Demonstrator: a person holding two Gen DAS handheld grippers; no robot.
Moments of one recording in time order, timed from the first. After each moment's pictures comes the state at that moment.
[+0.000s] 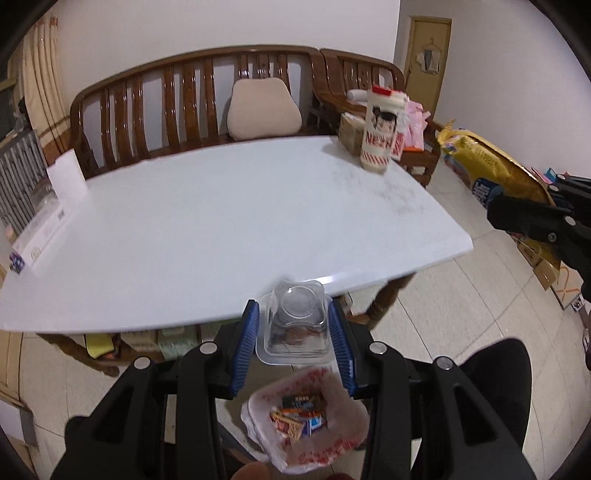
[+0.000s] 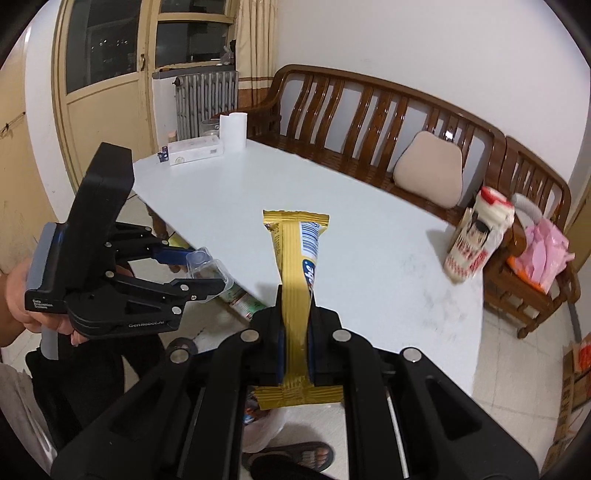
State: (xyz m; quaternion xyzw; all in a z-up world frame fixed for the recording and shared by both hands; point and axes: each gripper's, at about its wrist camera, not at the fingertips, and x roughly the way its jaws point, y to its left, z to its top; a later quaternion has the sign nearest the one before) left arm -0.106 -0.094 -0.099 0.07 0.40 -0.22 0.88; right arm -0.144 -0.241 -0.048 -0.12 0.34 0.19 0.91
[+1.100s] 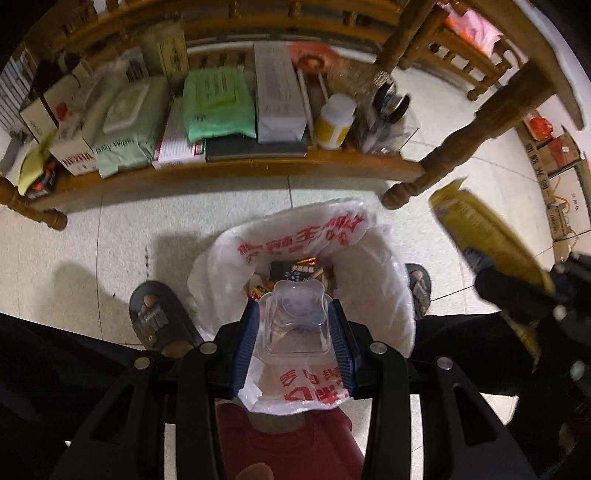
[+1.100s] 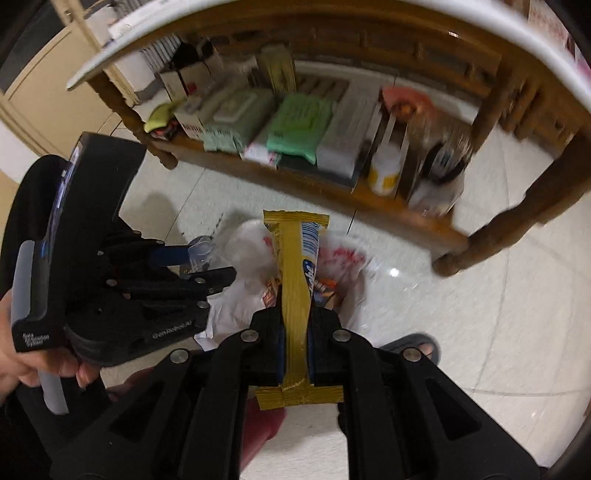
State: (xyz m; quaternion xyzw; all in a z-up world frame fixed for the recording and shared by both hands) left arm -0.100 -0.082 -0.382 0.03 0.64 -0.16 0.75; right arm -0.120 -0.203 -0.335 -0.01 0.58 0.15 0.80
